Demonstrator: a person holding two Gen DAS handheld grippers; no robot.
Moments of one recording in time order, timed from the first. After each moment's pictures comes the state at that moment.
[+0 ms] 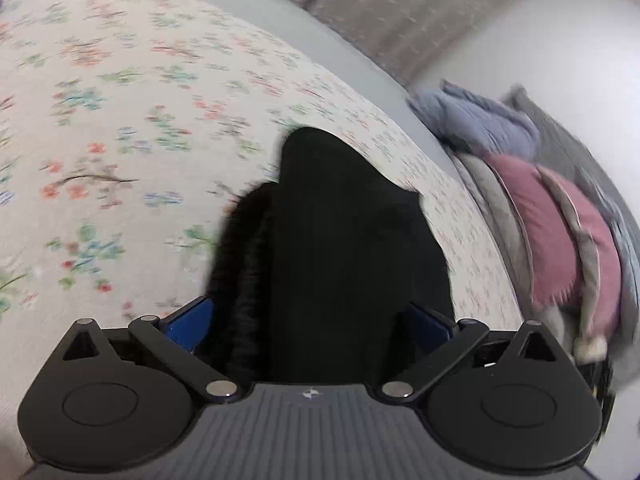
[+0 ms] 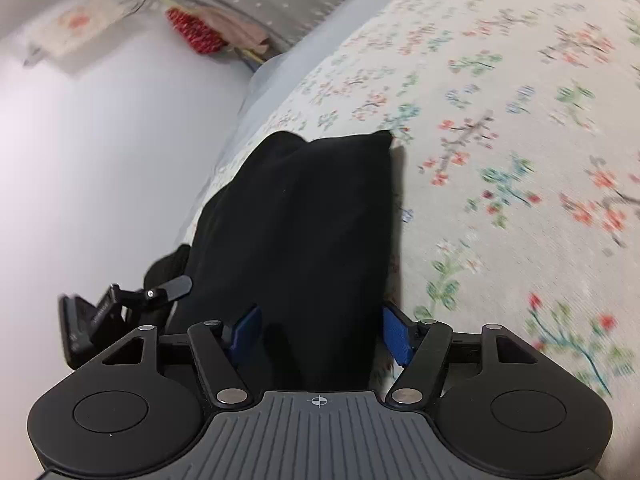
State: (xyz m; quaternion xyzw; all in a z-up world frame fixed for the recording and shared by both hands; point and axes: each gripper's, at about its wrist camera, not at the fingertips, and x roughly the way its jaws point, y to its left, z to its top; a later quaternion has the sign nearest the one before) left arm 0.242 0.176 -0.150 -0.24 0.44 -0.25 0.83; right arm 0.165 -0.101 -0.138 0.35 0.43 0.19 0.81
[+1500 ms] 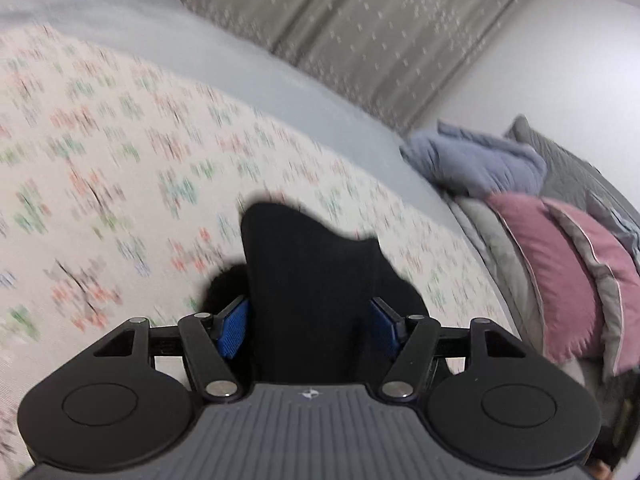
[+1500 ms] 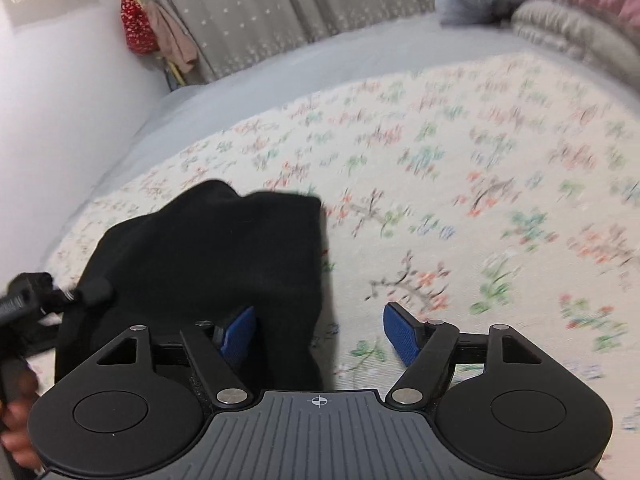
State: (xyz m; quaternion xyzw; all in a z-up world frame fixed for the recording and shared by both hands) left arm 0.286 0.061 -0.117 -0.23 0.34 -0.18 0.89; right arm 0.227 -0.185 -0.088 0.16 0.40 0.04 0.90
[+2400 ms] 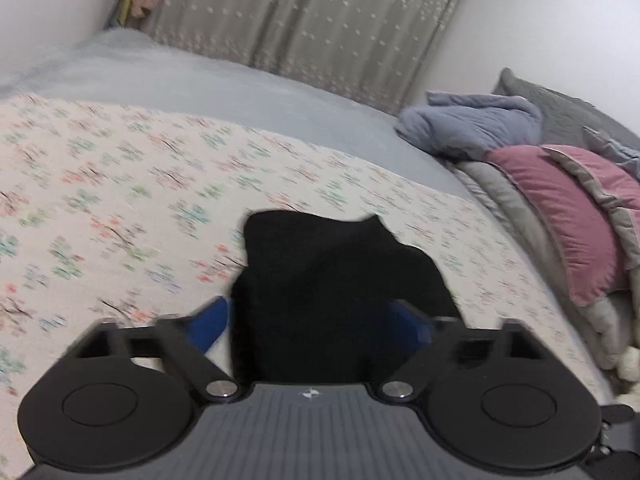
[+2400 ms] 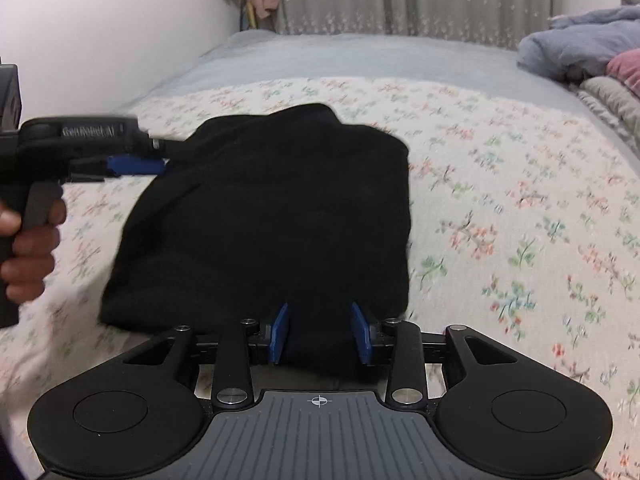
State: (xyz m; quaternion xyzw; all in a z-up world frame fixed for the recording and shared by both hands) left arm 0.260 0.060 -0.106 -0.11 0.34 -0.18 0.92; right arm 0.161 -0.121 -0.086 0.03 0.44 0.12 0.89
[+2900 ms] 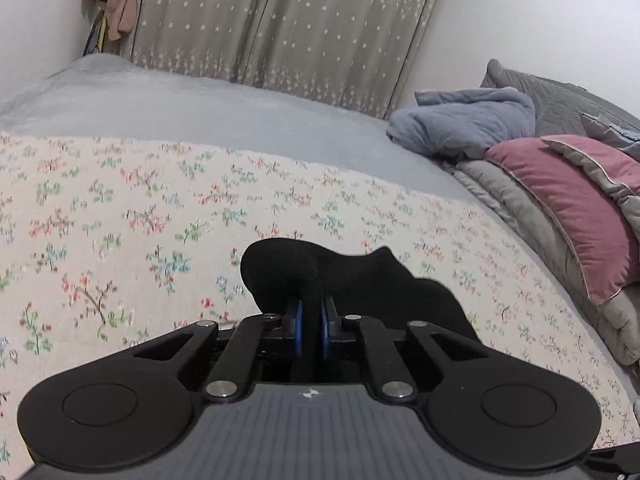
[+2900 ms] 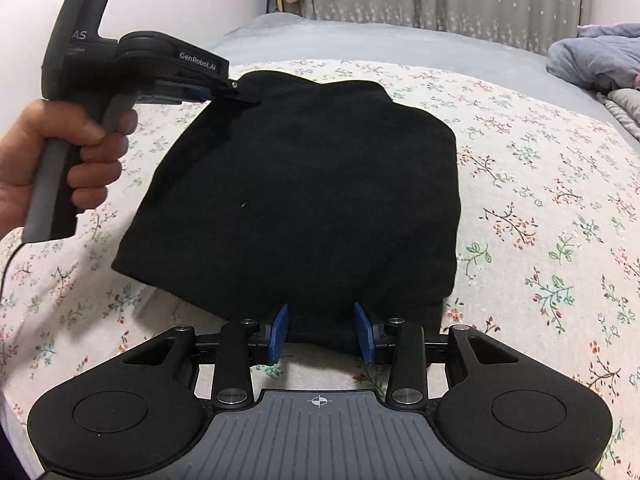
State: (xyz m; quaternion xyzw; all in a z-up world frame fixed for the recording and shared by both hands) left arm 0.307 0.038 -0.104 -0.08 0.31 -0.20 0.92; right arm 0.163 -0.096 -0.104 0.00 0.44 0.14 0.89
